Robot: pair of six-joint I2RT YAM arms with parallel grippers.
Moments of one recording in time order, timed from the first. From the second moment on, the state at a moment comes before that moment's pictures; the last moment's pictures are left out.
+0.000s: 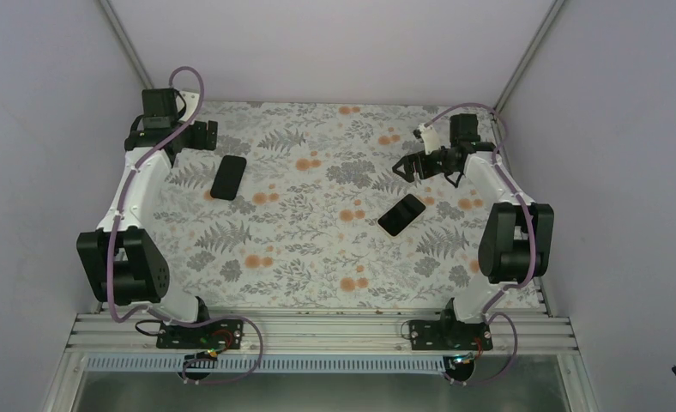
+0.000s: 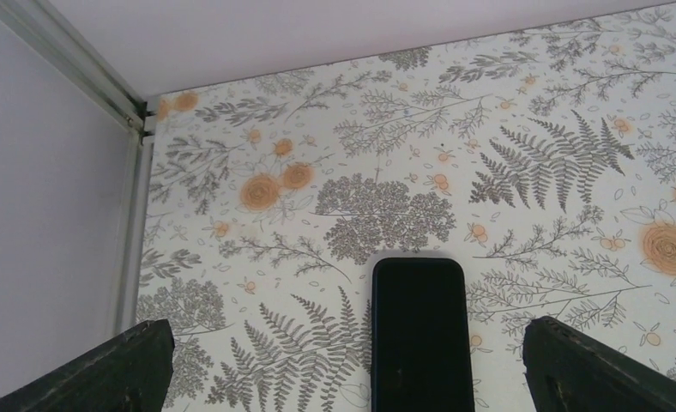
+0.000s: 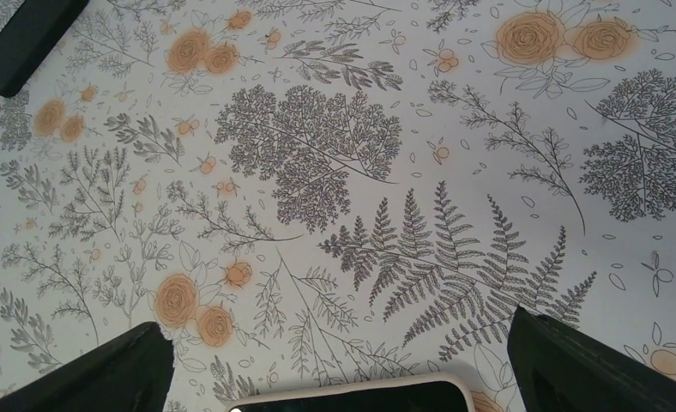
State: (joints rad) left arm 0.09 1.53 1.38 -0.55 0.07 0.19; right arm 0.01 1.70 1.30 -0.62 -0.58 -0.32
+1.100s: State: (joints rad) left arm 0.09 1.54 1.37 -0.53 0.01 0.19; right arm 0.04 1.52 1.12 -1.06 -0.37 -0.84
